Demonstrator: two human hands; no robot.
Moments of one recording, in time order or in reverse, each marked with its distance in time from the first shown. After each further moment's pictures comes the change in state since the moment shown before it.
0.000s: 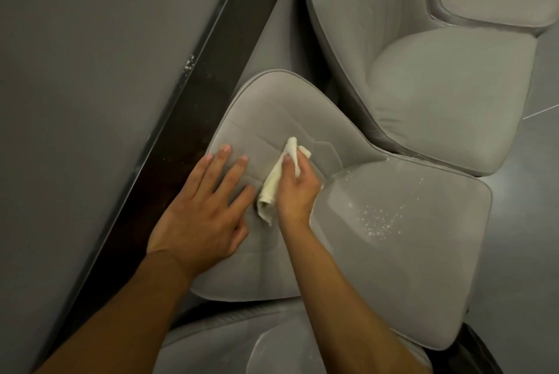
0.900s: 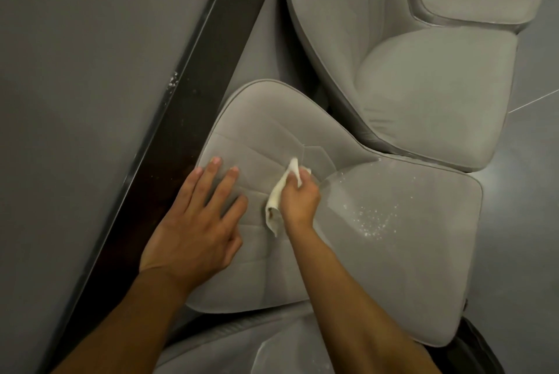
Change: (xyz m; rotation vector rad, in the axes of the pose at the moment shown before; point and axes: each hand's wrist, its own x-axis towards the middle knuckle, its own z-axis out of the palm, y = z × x) left_hand 0.001 -0.001 -0.003 -0.007 -0.037 -0.002; right_hand 0.018 0.004 -0.013 -0.250 0.056 0.105
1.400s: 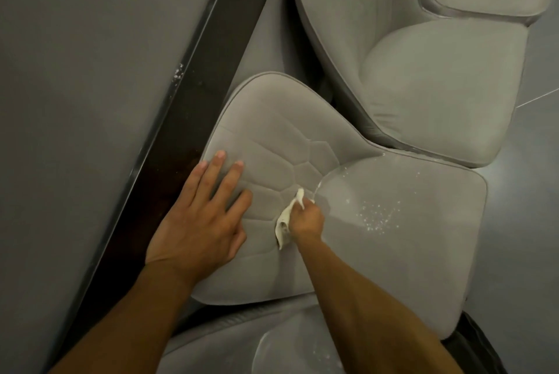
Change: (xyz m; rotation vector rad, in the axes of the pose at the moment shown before) left_hand -0.001 0.000 0.001 0.013 0.008 0.000; right_hand 0.016 0.080 -0.008 -0.448 -0.193 0.178
